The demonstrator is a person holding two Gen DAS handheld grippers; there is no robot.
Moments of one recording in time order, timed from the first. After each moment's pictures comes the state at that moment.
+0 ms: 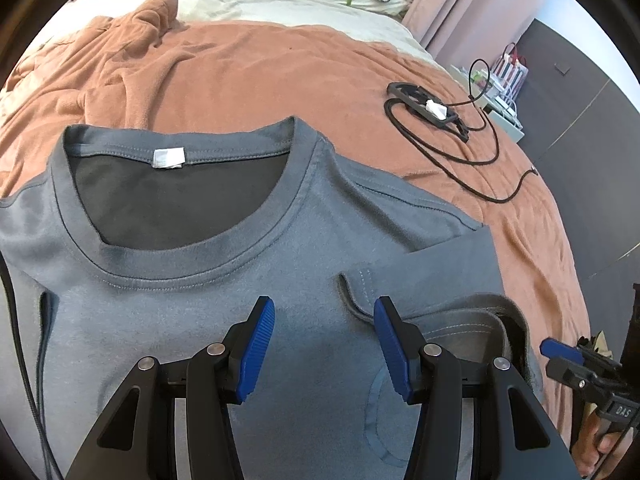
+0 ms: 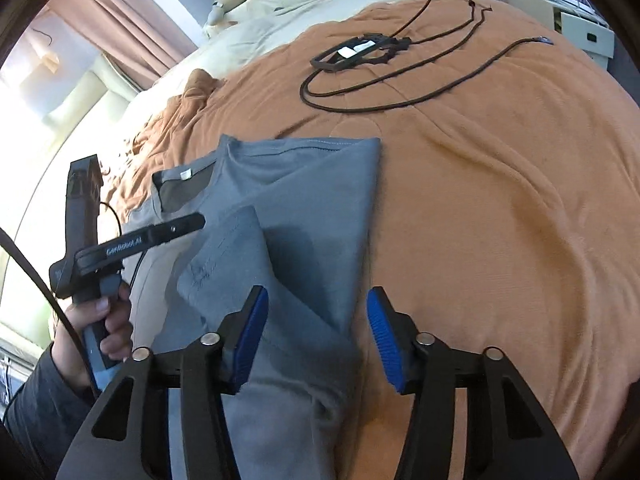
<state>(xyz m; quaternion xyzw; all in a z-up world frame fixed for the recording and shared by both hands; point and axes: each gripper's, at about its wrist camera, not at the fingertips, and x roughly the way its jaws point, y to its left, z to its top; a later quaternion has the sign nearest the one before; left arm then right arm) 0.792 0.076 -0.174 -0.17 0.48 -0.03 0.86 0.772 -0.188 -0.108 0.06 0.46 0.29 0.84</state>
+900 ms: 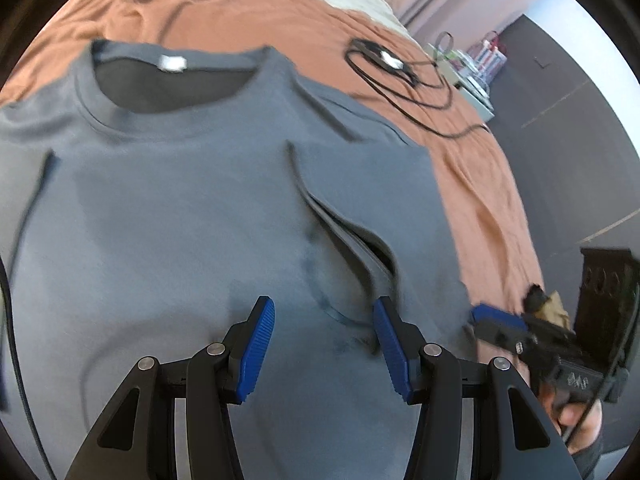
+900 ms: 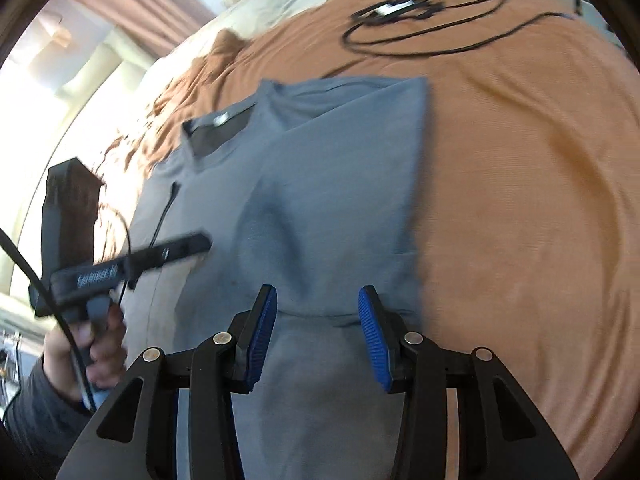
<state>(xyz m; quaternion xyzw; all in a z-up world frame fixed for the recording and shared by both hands) 0.704 0.048 -0.169 -0.23 0.52 -0.10 0.82 0.731 -0.186 -0.123 0.06 0.50 0.31 0.81</state>
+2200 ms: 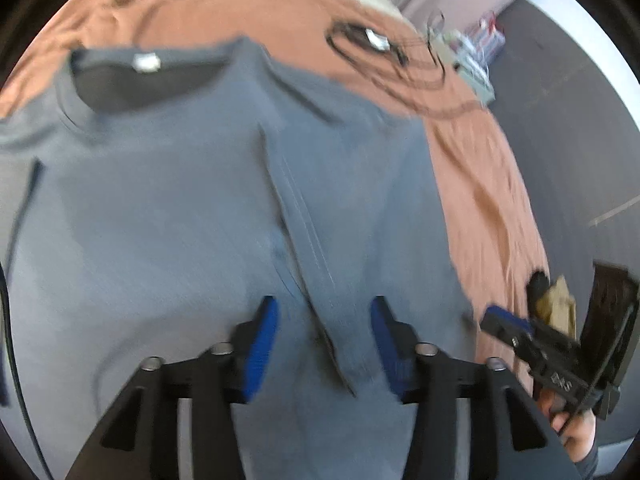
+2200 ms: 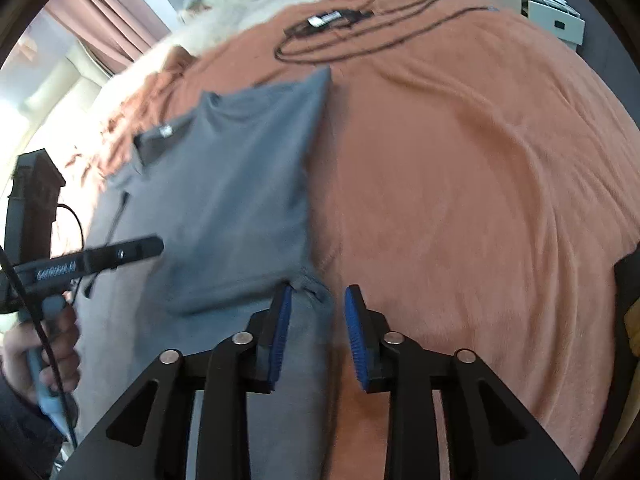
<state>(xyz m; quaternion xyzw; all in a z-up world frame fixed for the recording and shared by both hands) 0.713 0.038 -0.158 -0.21 0.53 -0.09 0.82 0.697 -0.208 -0.106 0.04 0.49 0.24 0.84</state>
